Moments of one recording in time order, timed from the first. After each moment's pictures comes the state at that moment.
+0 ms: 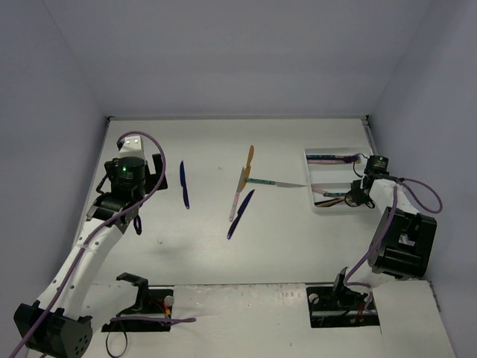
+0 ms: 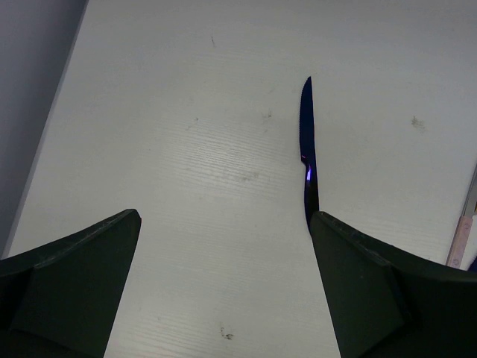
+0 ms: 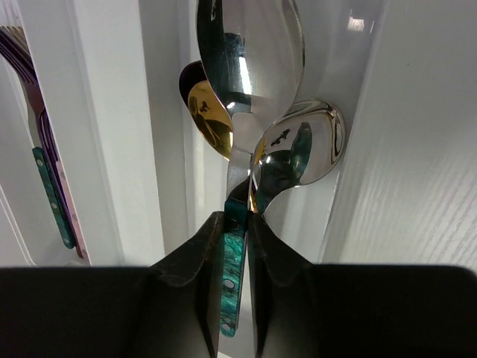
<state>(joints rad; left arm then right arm) -0.28 0.96 0.95 -0.54 -0.40 -0.25 -0.28 1.51 0.88 -0.44 0.19 1.23</state>
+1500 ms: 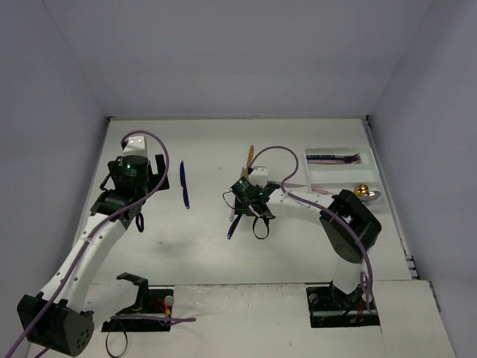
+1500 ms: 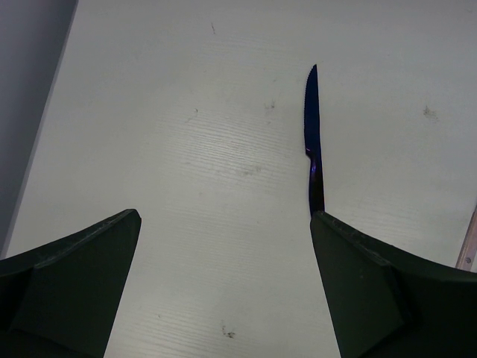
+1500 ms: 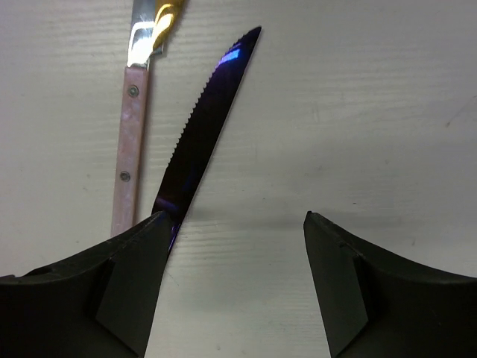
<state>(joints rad) -0.28 1.00 0.95 -0.54 -0.40 -0.24 0.83 1.76 1.08 -0.41 0.43 0.80</state>
